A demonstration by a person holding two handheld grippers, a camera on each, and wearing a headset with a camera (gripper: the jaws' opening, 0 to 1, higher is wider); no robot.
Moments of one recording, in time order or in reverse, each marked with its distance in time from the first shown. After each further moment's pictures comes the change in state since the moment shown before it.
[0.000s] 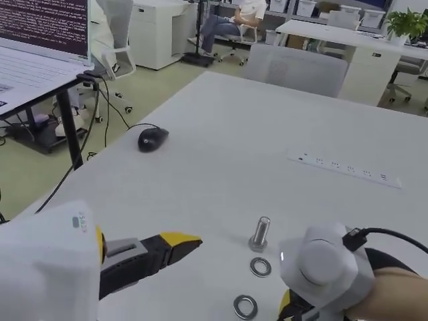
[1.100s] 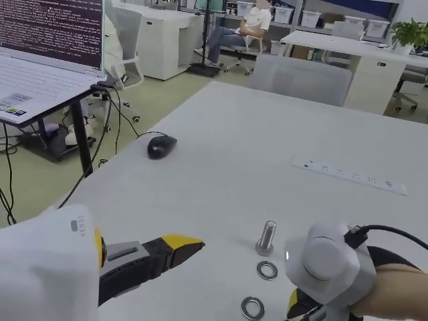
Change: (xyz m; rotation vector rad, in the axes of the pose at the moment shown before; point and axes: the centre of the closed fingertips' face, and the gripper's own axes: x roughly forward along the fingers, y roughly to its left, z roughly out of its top) left arm -0.014 -0.008 0.003 0.015 -0.014 0.017; right arm -0.002 0.002 0.000 0.002 0.020 0.010
